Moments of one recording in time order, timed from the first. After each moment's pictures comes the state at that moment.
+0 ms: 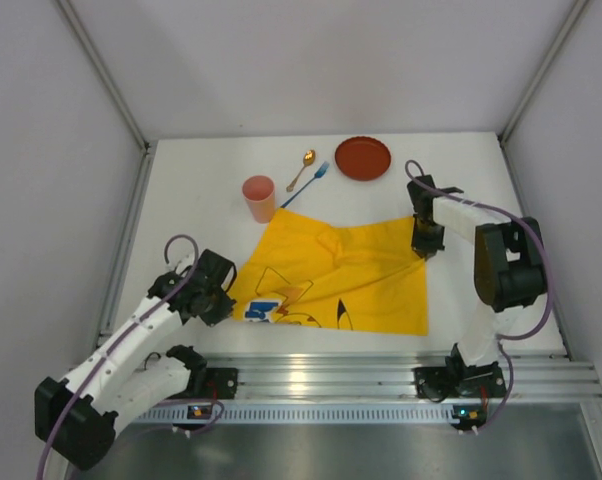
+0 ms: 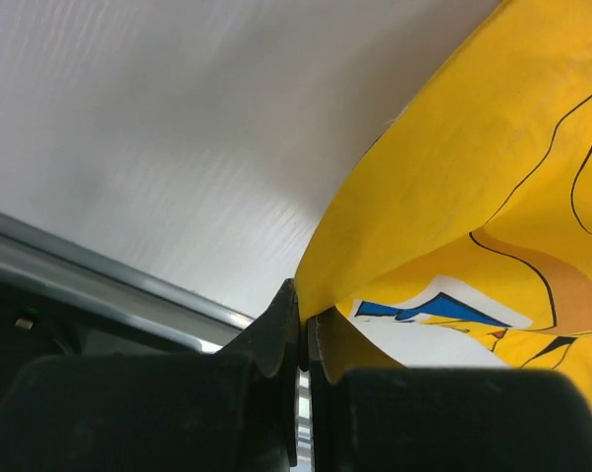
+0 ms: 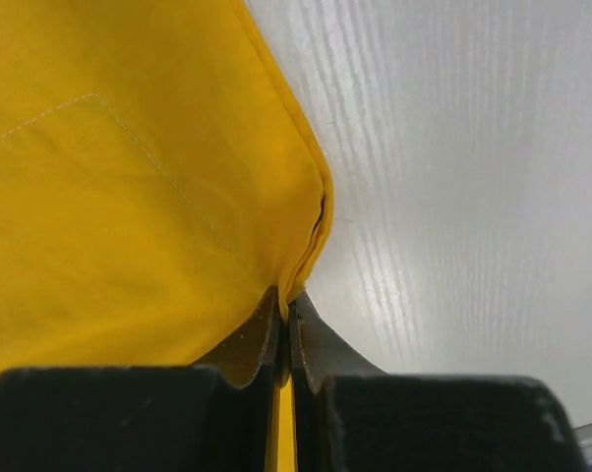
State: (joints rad) left arm -0.50 0.90 0.67 -1.00 -0.22 -1.14; right arm 0.19 1.80 1.18 -0.78 0.26 0.41
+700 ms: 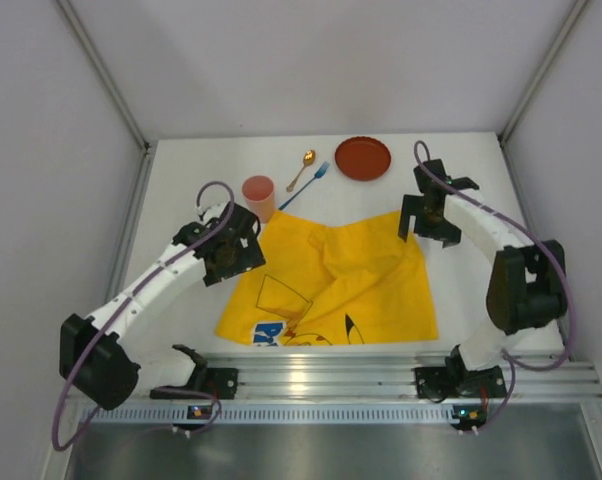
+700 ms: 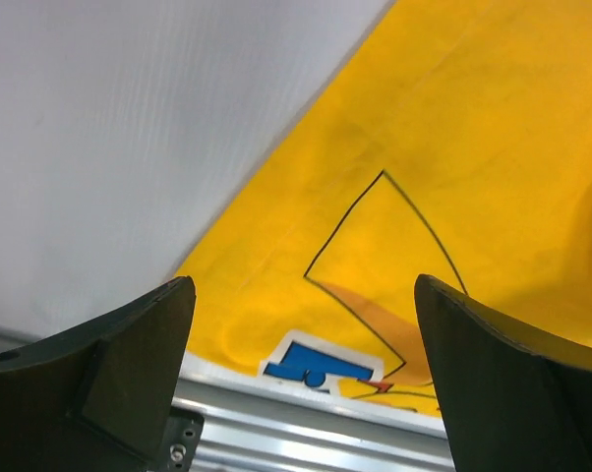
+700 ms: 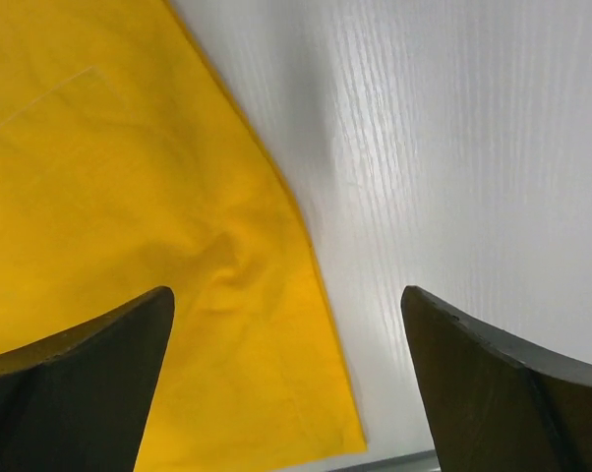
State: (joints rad) left arm -0.54 1.21 1.02 -1.00 -0.33 -0.91; right arm 0.22 1.70 1.27 -0.85 0.23 0.39
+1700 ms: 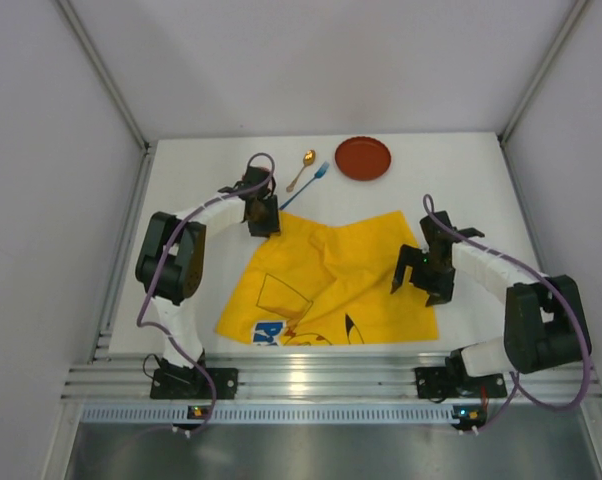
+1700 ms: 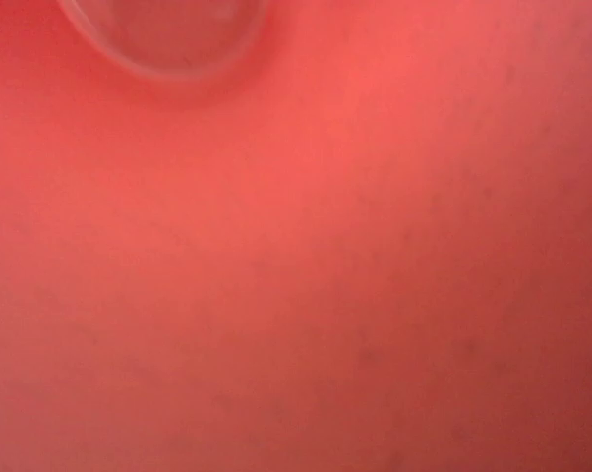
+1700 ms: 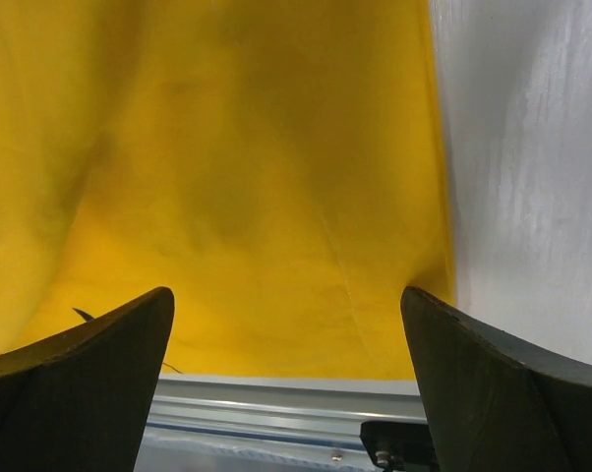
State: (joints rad) left arm -0.35 1.96 1.33 -0.44 0.04 -0.43; right arm 0.23 1.38 0.78 -0.77 -0.13 0.54
